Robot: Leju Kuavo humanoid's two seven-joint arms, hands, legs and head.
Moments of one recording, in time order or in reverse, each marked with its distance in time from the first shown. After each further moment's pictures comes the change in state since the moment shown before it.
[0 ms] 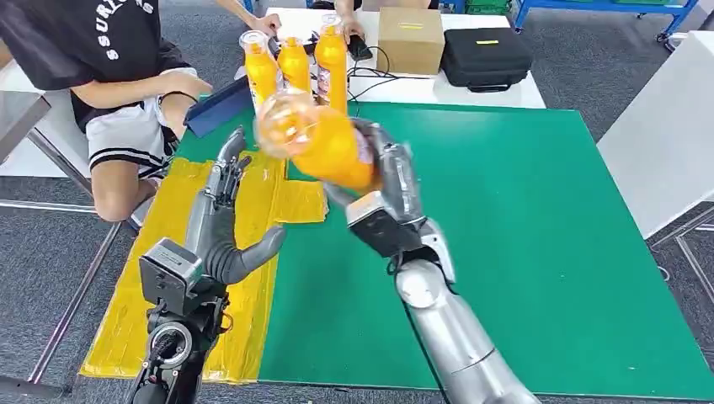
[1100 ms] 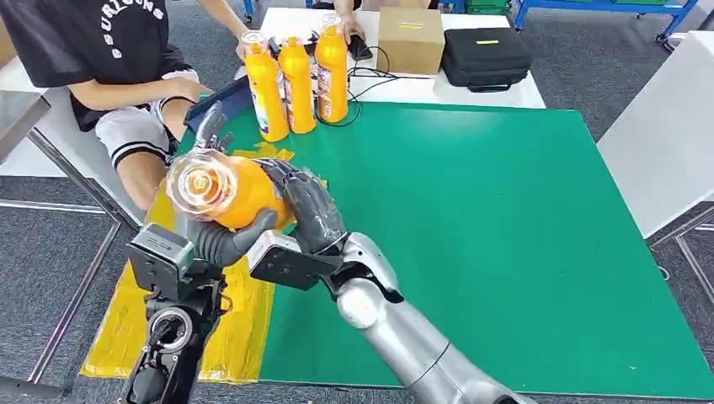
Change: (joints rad) left arm -0.070 0.014 -0.028 0.024 -0.013 0.062 0.008; right arm -0.073 0.063 0.267 0.151 -0.005 0.083 0.045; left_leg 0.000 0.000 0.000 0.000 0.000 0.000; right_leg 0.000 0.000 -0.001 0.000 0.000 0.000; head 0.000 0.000
